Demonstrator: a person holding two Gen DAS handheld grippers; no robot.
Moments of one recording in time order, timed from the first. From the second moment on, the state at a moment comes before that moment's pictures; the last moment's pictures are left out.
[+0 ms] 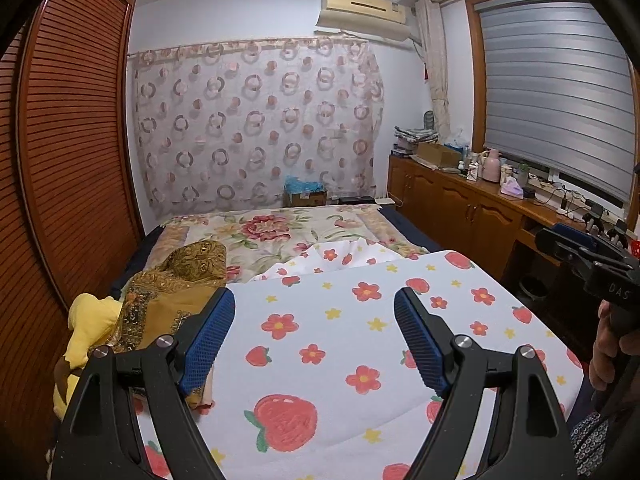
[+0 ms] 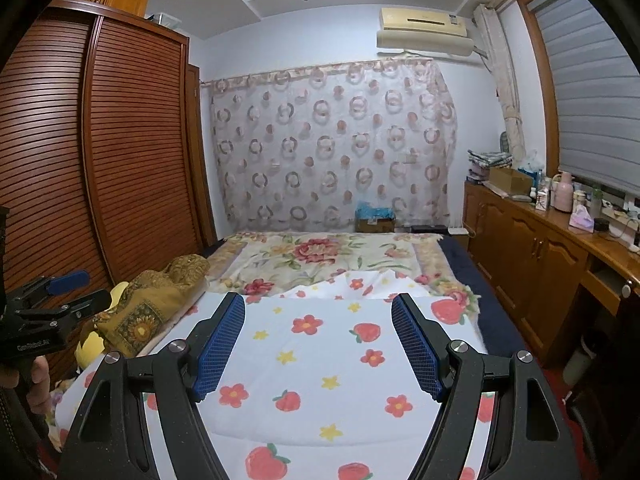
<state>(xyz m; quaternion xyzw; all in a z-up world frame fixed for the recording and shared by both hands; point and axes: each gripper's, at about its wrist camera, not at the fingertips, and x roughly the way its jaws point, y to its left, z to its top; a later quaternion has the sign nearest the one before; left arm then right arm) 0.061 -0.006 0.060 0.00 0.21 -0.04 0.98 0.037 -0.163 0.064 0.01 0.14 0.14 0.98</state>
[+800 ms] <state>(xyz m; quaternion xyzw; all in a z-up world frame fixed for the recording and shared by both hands) 0.058 0.000 0.062 0.00 0.21 -0.04 0.98 0.040 -0.176 0.065 0.01 0.14 0.14 0.98</state>
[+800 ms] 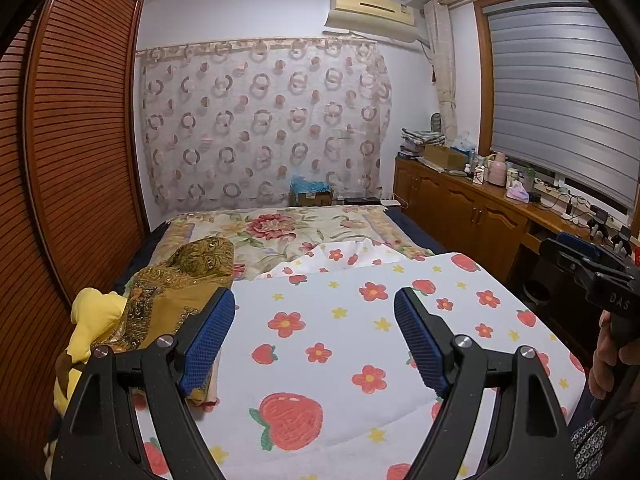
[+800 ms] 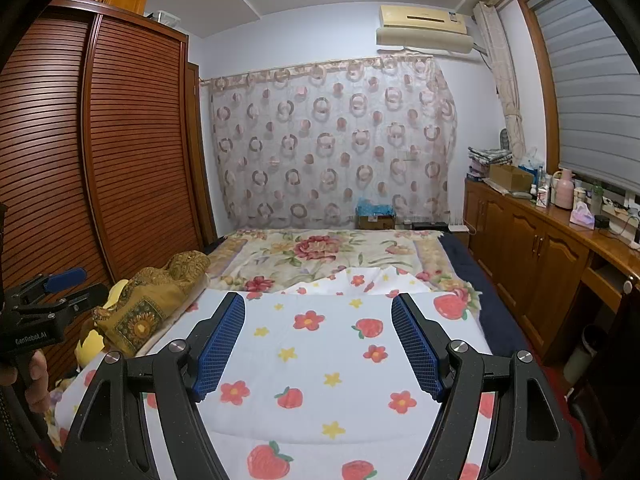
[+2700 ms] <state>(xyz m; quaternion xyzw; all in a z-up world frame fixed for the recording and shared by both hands) 0.057 0.006 0.060 -0.01 0.21 -0.04 0.98 0.042 -0.186 0.066 0.00 0.14 0.15 0.98</state>
